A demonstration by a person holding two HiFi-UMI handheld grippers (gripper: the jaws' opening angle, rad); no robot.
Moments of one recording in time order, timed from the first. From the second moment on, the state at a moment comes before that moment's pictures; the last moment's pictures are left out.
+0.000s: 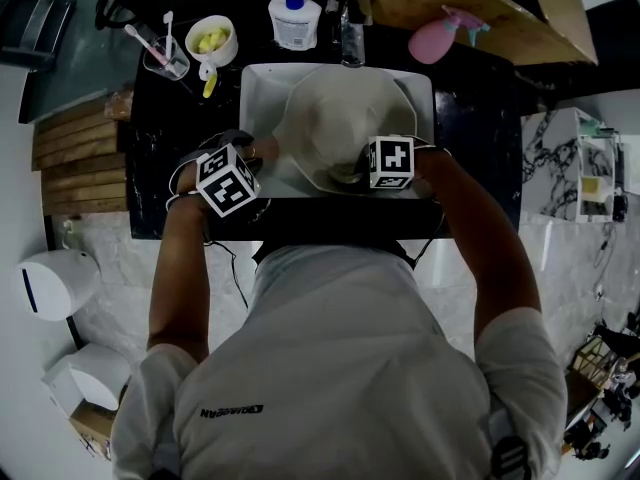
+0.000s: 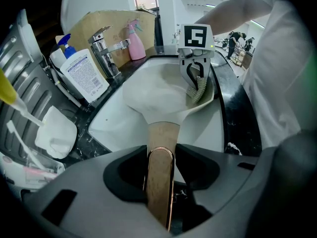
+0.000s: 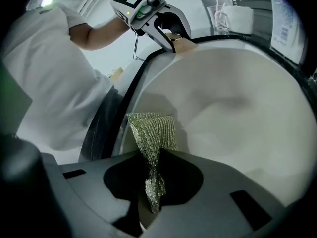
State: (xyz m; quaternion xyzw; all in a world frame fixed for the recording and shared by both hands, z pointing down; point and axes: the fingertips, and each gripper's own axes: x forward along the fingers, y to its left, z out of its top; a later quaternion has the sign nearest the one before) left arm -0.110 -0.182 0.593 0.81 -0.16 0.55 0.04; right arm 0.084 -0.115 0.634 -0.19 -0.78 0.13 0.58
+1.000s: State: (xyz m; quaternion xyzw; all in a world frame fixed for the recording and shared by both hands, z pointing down) left arm -0.110 -0.181 0.592 0.82 -0.16 0.55 0.04; right arm 0.081 -0.298 0.581 0.12 -0.67 -0.40 0.61
